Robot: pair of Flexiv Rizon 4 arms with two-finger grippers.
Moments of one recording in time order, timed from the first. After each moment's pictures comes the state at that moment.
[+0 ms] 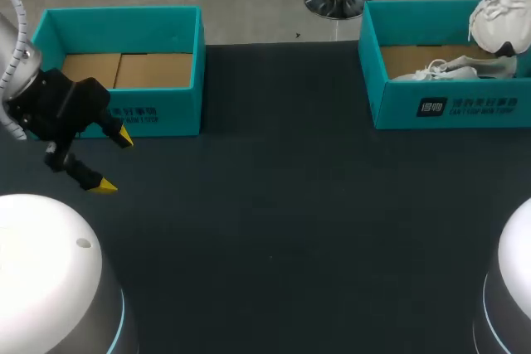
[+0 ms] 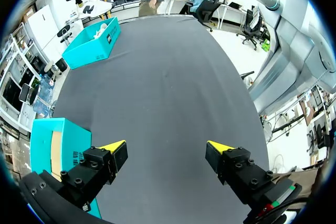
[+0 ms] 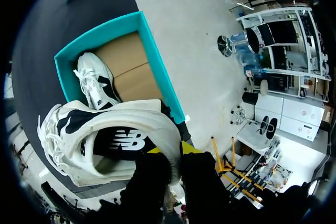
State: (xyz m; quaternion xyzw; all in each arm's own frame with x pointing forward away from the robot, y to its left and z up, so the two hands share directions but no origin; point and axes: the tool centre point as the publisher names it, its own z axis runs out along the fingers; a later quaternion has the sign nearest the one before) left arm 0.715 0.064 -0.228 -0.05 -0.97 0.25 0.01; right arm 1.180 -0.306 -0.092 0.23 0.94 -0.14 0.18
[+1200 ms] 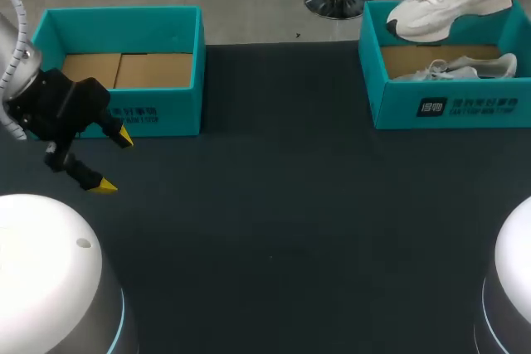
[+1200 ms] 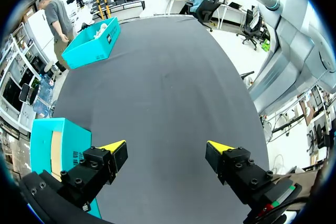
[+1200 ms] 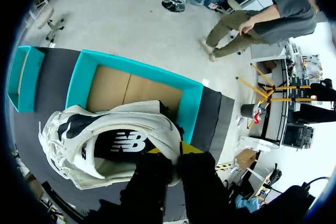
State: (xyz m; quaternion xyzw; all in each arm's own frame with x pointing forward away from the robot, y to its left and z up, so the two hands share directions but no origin) left arm 0.715 0.064 -0.228 -0.05 -0.97 0.25 0.01; right arm 1.133 -0.288 -0.132 0.61 0.77 -0.12 0.12
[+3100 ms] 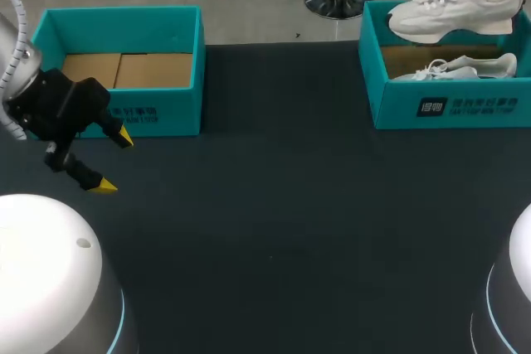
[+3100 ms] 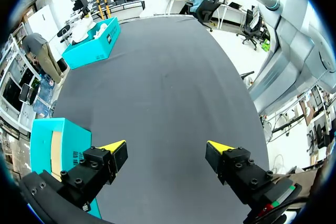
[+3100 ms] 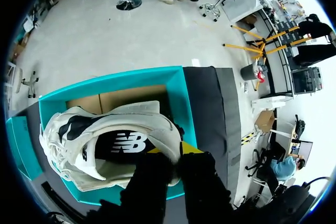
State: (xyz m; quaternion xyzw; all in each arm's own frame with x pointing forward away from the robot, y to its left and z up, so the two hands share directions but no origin) left arm 0.715 0.064 -0.228 -0.05 -0.97 0.25 0.01; right arm 1.156 -0.335 -0.211 0.76 0.63 -0.10 0.12
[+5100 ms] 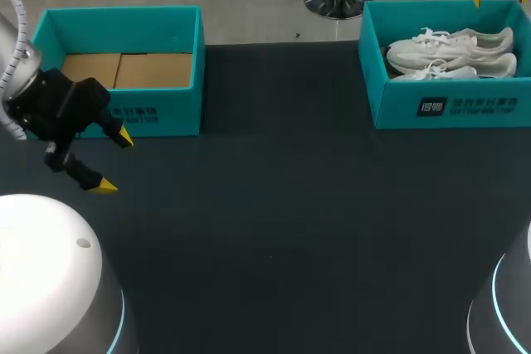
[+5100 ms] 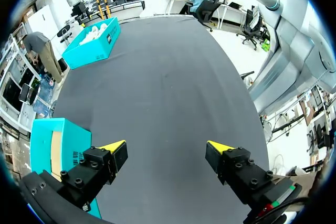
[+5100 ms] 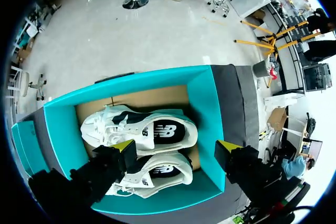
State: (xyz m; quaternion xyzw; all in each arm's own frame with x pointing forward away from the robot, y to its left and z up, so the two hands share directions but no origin) left arm 0.715 0.064 -0.227 -0.05 -0.97 0.25 0.01; right arm 1.172 -0.302 -0.240 0.77 0.63 -0.07 0.08
